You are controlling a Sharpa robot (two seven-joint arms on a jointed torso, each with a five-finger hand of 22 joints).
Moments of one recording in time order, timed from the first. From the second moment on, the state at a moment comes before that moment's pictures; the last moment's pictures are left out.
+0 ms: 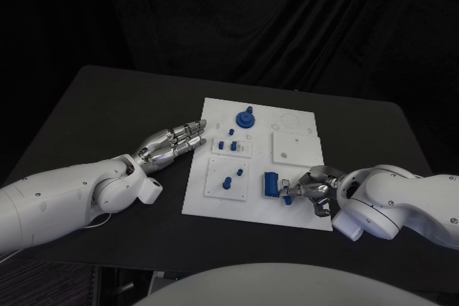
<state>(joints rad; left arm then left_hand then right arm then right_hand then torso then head) 1.11 -0.86 -0.21 1.39 -0.27 0.15 0.60 1.48 0.22 -0.20 0.23 0.52 0.21 0.06 0.03 0.03 0.07 0.13 0.01 0.01 0.00 0.12 0.00 0.00 0.16 0.02 0.21 0.02 0.04 1.19 -1.09 -0.24 1.96 -0.71 -0.42 -0.61 1.19 0.03 0.16 0.04 0.30 0.94 0.07 0.40 0.42 1.47 -0.01 1.57 1.31 1.46 -0.07 1.46 1.31 0.10 1.37 0.04 1.05 1.31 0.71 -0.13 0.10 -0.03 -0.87</state>
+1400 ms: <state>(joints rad) 1.11 -0.87 -0.21 1.39 -0.27 0.16 0.59 1.48 0.22 -0.20 0.23 0.52 0.21 0.06 0.03 0.03 0.07 0.13 0.01 0.01 0.00 0.12 0.00 0.00 0.16 0.02 0.21 0.02 0.04 1.22 -1.08 -0.25 1.92 -0.77 -0.40 -0.62 1.18 0.04 0.15 0.06 0.30 0.93 0.06 0.40 0.42 1.47 -0.01 1.57 1.31 1.46 -0.07 1.46 1.31 0.10 1.37 0.04 1.05 1.31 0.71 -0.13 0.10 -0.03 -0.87</state>
